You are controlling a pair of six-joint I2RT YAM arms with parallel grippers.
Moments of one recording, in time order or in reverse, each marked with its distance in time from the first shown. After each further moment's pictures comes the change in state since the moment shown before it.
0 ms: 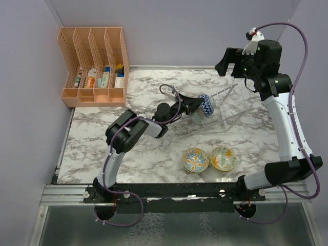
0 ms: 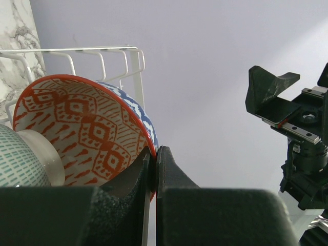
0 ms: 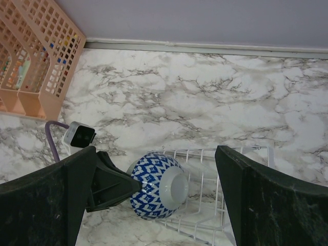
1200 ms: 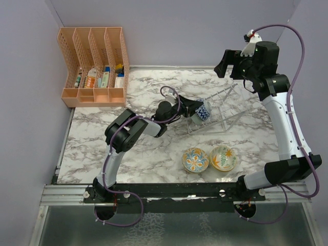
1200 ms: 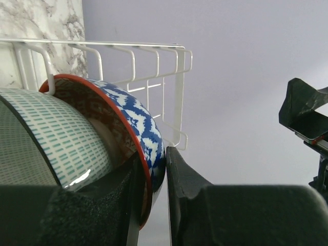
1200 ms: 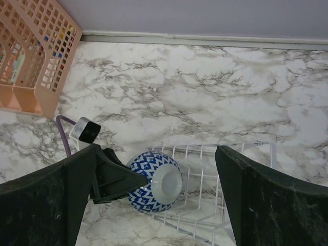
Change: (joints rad) left arm 0.018 0.003 0.000 -0.158 0.058 0.026; right arm 0.000 0.005 -0.024 0.002 0.000 0.000
